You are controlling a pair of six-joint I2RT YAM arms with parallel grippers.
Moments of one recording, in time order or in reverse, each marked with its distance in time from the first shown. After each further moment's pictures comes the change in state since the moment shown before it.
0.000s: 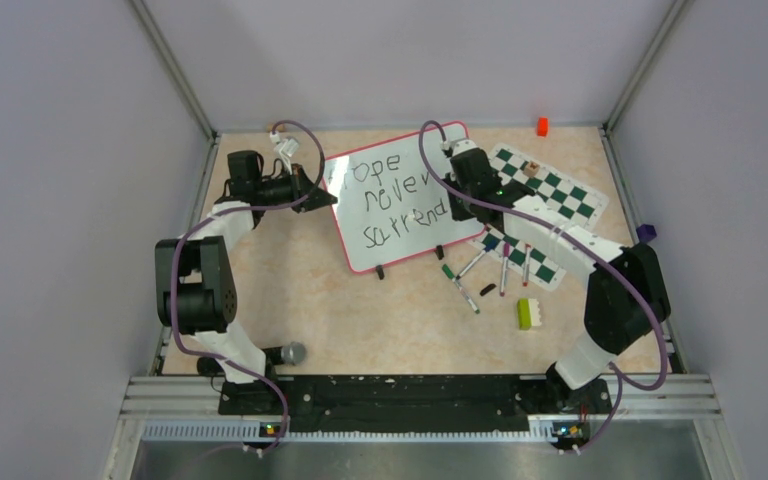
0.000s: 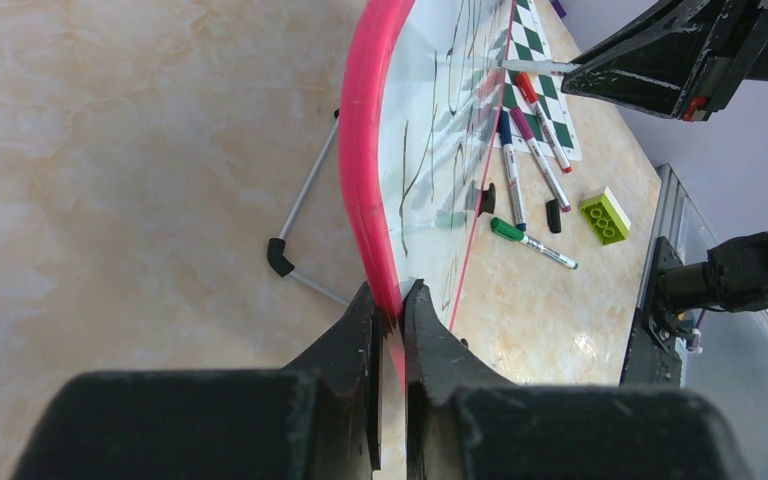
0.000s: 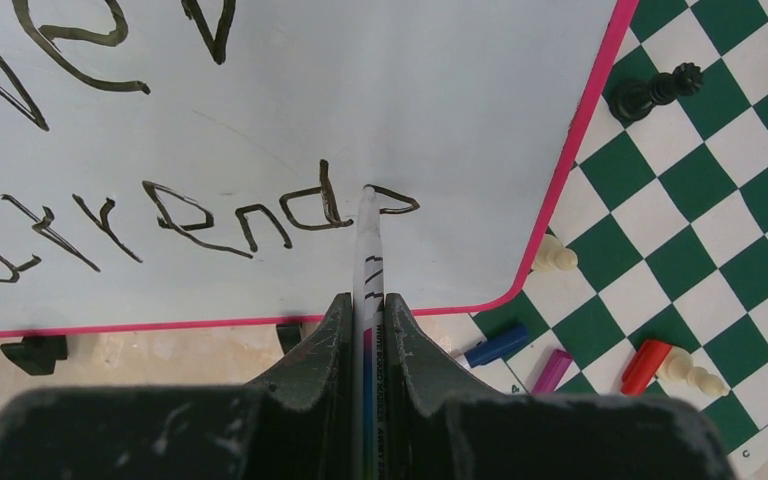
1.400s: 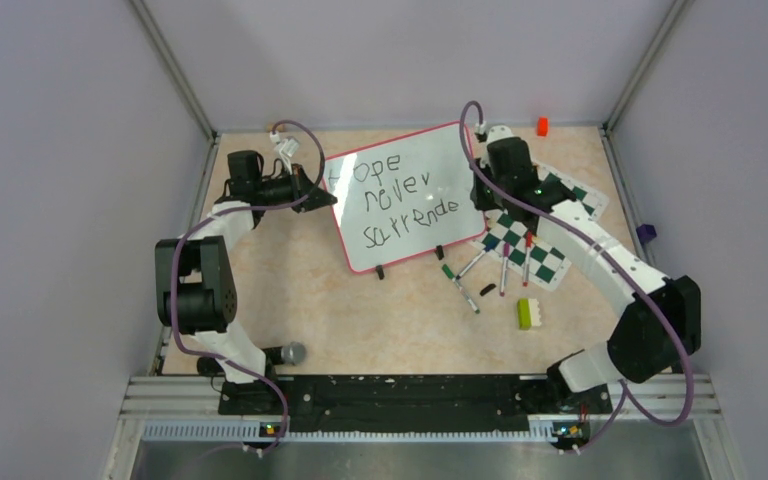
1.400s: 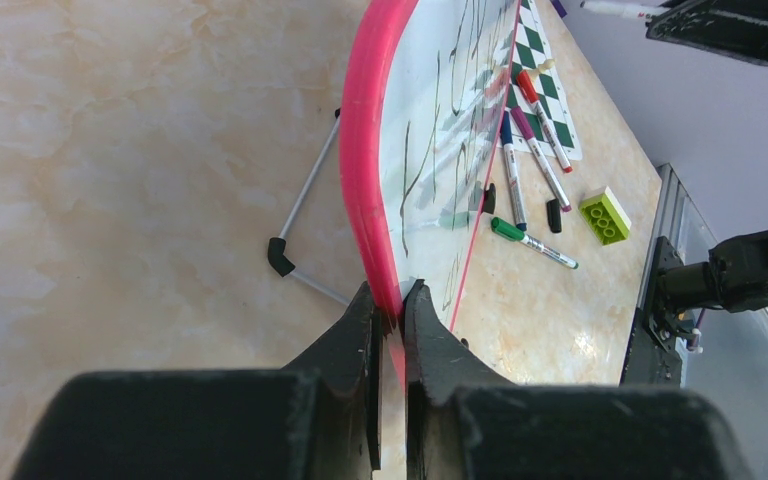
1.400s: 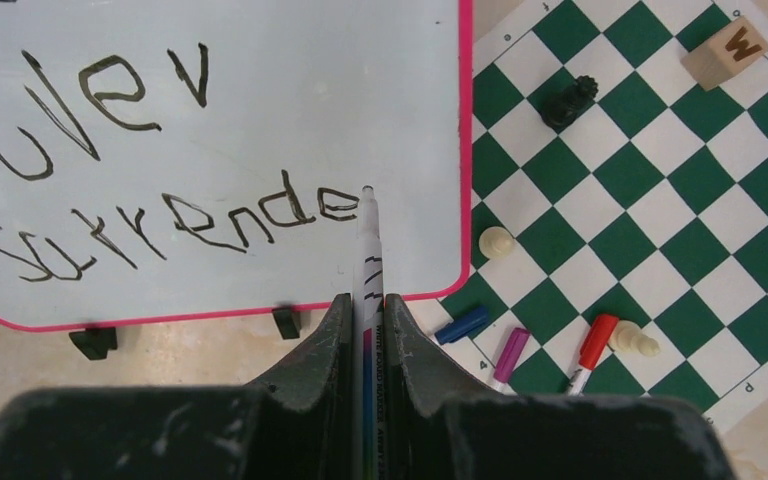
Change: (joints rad) left arm 0.000 0.000 0.000 -0.001 0.000 0.001; right arm -0.085 -0.163 -0.020 -0.051 -0.069 0.023
